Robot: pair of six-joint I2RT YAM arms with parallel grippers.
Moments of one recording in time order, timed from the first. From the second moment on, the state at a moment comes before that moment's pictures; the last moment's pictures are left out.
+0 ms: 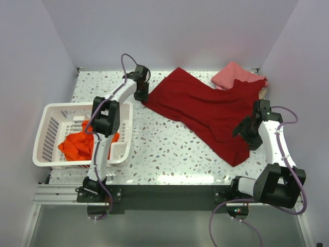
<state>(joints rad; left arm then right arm) -0.31 2.41 2.06 -0.75 -0.05 -0.24 -0.20 1.25 0.99 -1.06 0.09 0.61</state>
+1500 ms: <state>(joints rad) -0.21 2.41 2.15 -0.74 0.02 -0.25 0.11 1.13 0.70 -1.04 0.02 0.77</state>
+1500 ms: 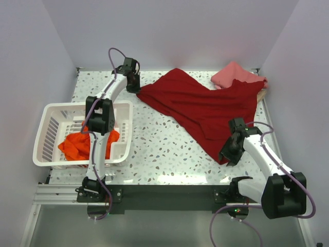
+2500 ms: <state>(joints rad) -0.20 2.41 2.15 -0.73 0.03 -0.25 0.15 1.28 0.62 -0.80 -0.03 0.77</state>
